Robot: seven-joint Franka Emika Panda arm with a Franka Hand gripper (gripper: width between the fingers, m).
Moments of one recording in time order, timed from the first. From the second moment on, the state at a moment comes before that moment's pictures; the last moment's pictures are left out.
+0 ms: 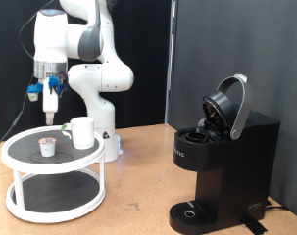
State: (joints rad) arm -0.27 -0.58 -0.41 -2.73 -0.37 2.25 2.08
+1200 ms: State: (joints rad) arm -0.30 -0.40 -0.41 -2.78 -0.40 2.49 2.14
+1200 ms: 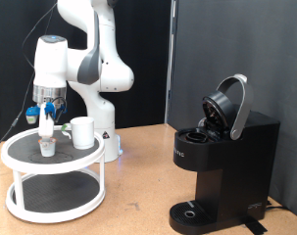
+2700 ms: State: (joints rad) arm -0.29 -0.52 -0.42 -2.65 -0.24 2.15 1.97
